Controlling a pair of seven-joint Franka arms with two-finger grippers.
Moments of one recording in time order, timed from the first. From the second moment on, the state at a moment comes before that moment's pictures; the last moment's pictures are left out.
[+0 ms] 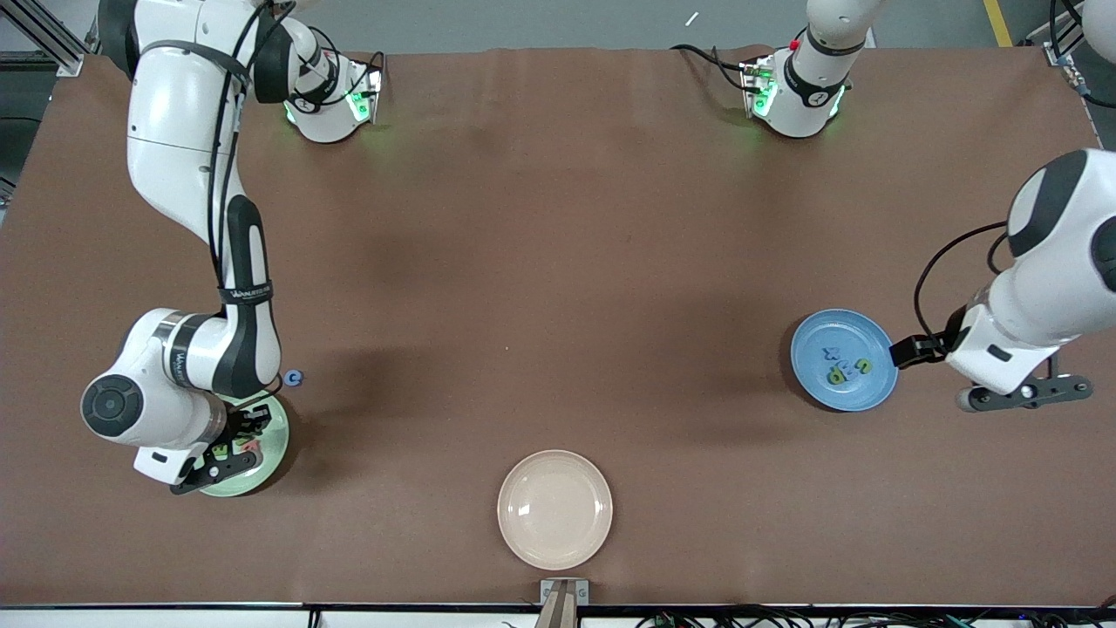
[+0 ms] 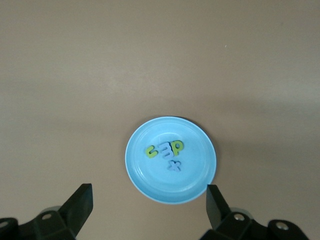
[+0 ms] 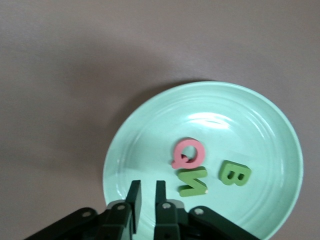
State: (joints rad) left arm 0.81 0.62 -1.20 -1.48 0.69 1.65 -0.52; right arm 0.40 0.88 -0.54 -1.37 0.37 2.09 -0.58
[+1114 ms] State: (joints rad) left arm 0.79 0.55 -1.34 -1.36 0.69 1.41 -0.51; right arm 0.45 0.87 -0.55 -1.43 0.38 2.01 -0.33
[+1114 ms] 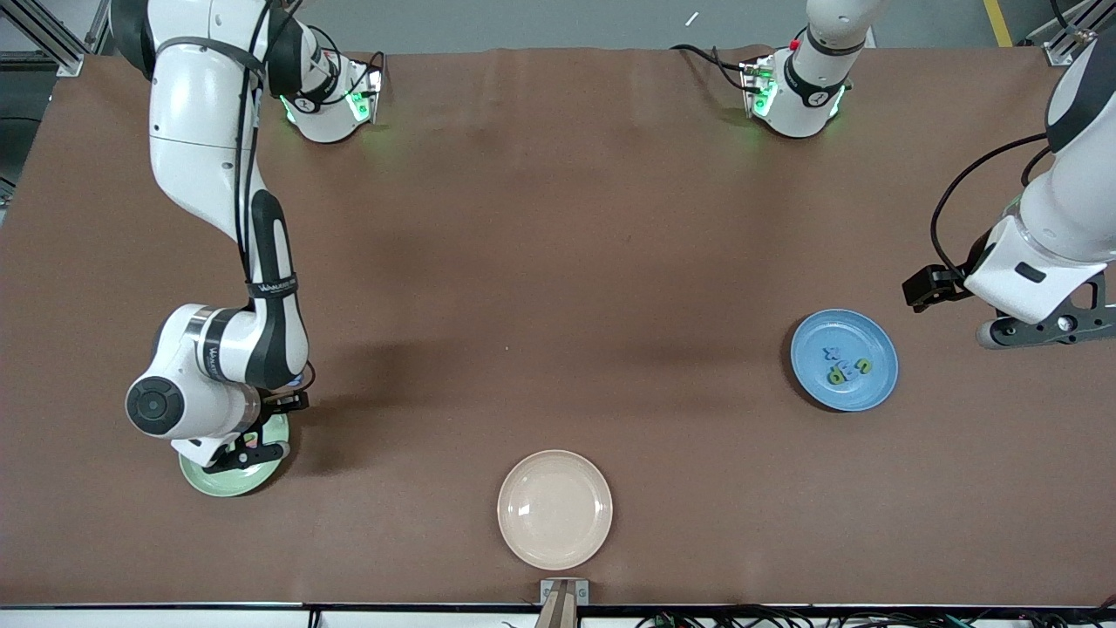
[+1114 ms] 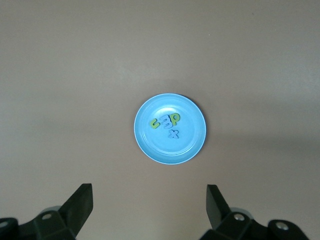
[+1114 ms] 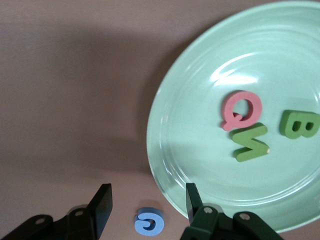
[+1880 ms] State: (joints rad) left arm 0.49 0.34 -0.82 -1.34 0.34 1.48 -0.38; right arm 0.45 0.87 -0.54 -1.46 0.38 2.09 -0.32
